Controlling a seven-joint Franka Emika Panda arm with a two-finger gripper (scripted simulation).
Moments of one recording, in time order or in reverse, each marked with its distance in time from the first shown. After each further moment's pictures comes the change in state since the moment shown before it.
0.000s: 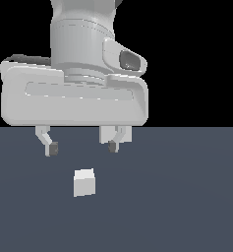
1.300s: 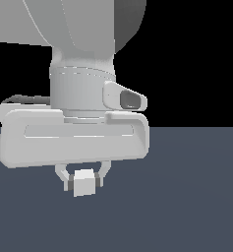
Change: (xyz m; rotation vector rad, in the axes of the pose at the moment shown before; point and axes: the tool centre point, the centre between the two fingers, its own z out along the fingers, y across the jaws) arm -0.009 0.000 0.052 -0.002 0.002 -0.005
